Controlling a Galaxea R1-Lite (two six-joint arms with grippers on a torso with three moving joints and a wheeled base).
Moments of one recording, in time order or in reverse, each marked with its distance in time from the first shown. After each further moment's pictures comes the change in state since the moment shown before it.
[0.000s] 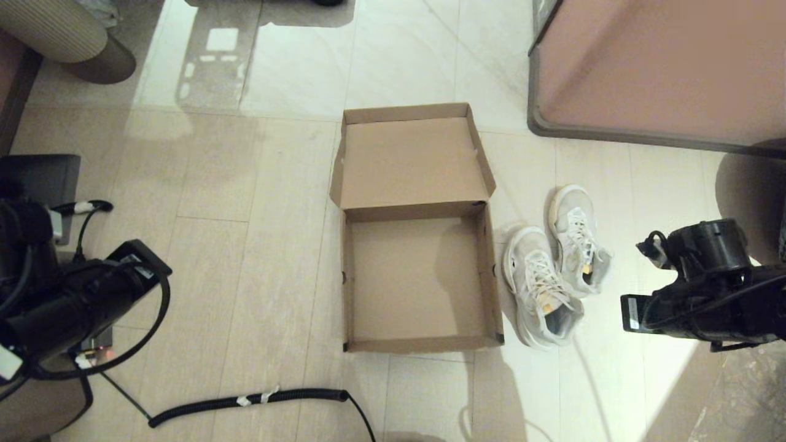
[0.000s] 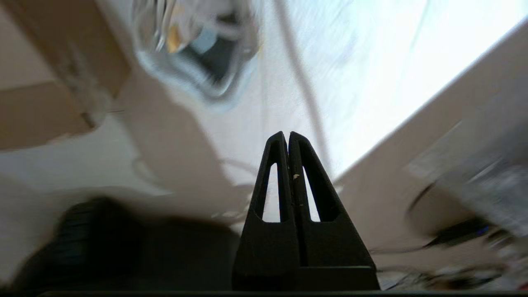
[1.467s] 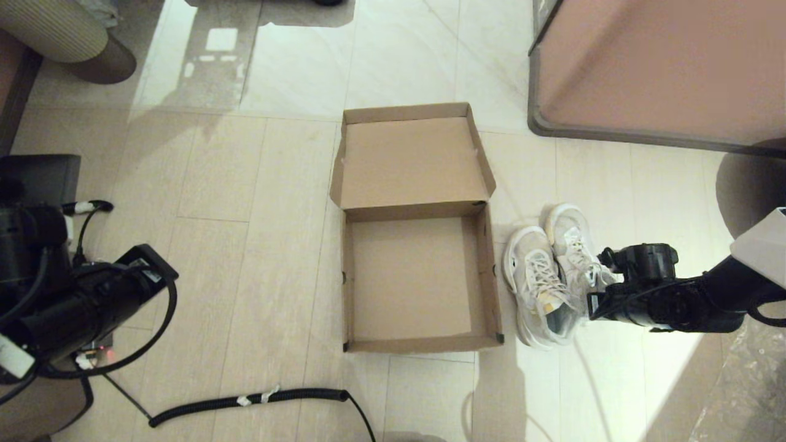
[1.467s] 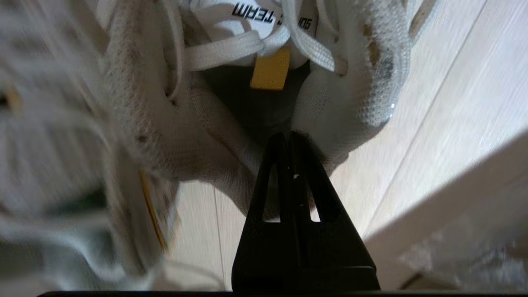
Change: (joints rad) left arm 0.001 0.028 0.000 -0.001 0.000 0.013; right arm -0.127 0.513 -0.202 -0.356 0.017 -0.136
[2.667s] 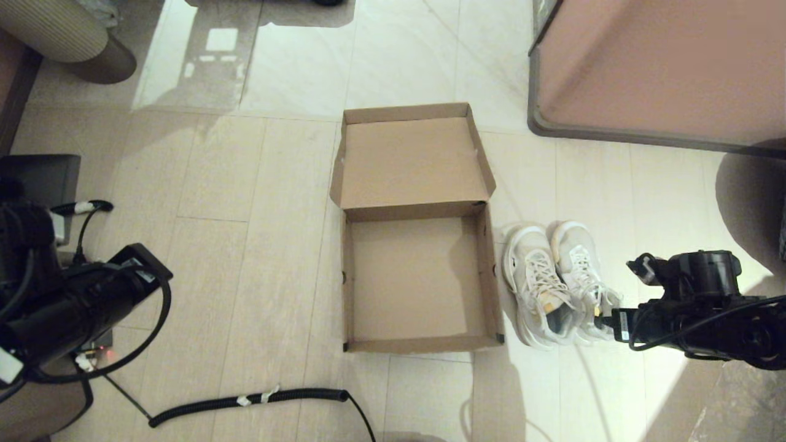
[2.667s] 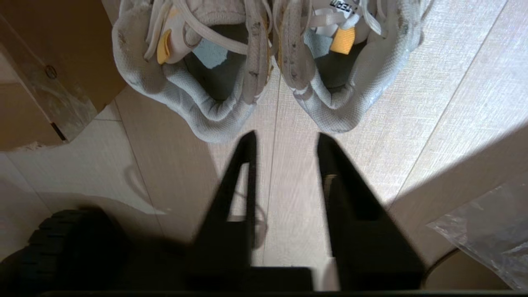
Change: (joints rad) left arm 0.000 -0.028 0.010 0.000 0.001 0.003; right arm 0.006 -0.320 0.328 -0.032 0.199 0.004
